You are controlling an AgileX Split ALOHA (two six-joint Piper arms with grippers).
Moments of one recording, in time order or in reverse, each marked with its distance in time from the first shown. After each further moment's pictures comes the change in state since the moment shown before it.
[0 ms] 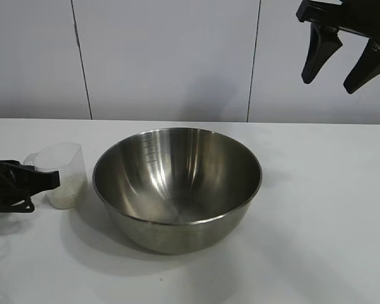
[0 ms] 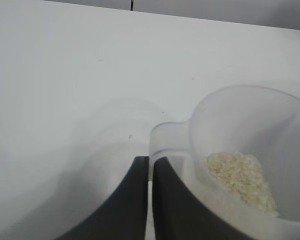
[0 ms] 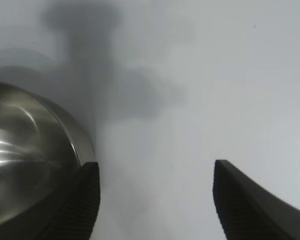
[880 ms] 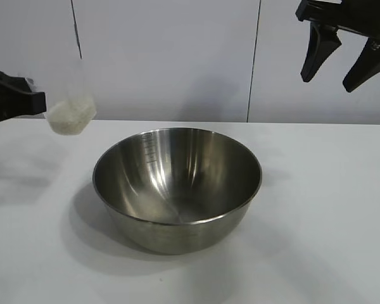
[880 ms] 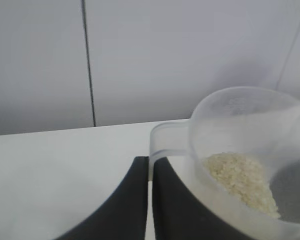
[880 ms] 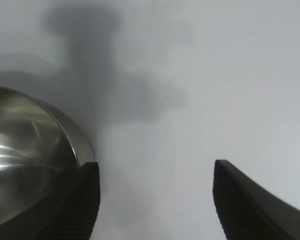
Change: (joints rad) left arm 0.000 -0.537 0.027 0.237 0.311 0.111; right arm 0.000 0.000 0.000 0.000 -0.015 0.000
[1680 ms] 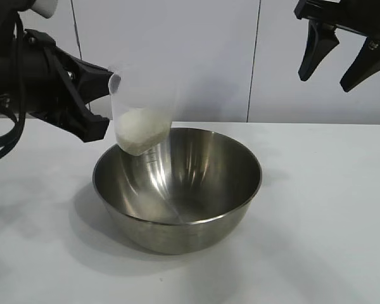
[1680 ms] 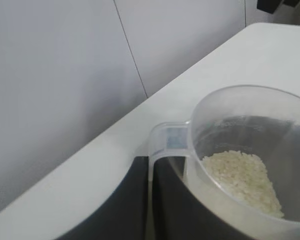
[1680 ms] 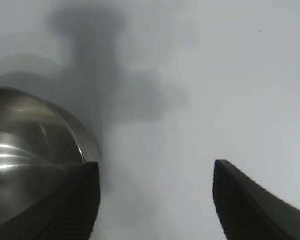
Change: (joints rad) left arm -0.195 -0.028 -0.131 0.166 0.188 0.385; right arm 0.000 0.000 0.000 0.019 -0.001 0.000
